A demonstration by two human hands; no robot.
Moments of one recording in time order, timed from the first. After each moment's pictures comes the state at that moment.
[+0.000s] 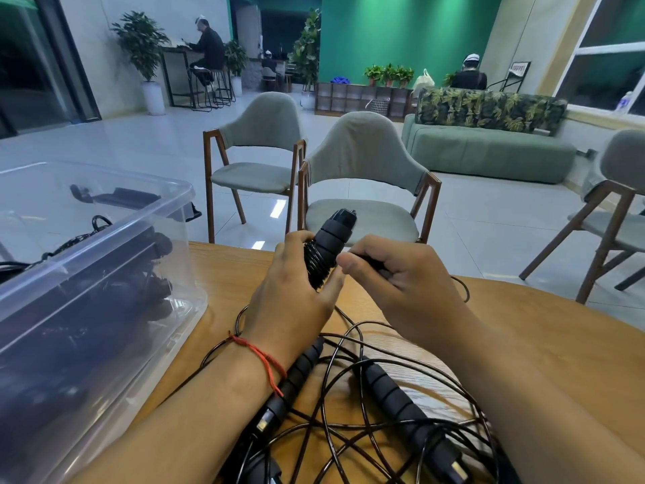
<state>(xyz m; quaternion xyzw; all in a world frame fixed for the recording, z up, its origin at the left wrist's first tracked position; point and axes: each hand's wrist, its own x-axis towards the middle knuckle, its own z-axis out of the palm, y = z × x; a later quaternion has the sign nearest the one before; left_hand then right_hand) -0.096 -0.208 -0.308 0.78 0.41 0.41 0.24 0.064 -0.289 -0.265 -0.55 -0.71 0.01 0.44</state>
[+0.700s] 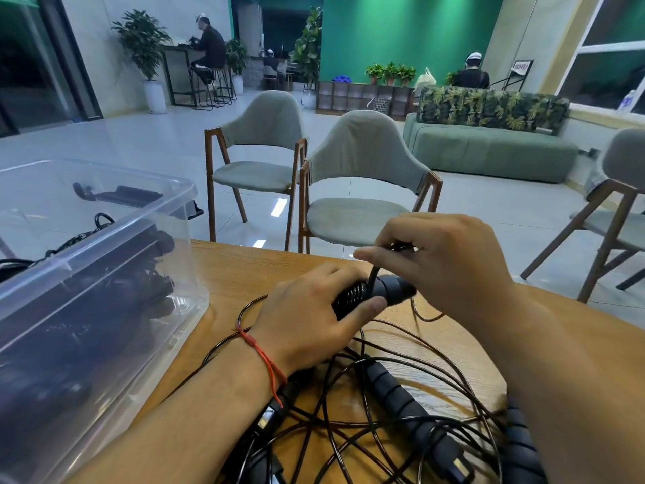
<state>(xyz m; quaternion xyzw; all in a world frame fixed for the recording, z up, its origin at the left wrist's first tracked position) -0.099 -0.215 -0.307 0.91 0.26 0.30 0.13 0.090 -0.297 -0.228 -0.58 -0.72 -0.22 0.31</state>
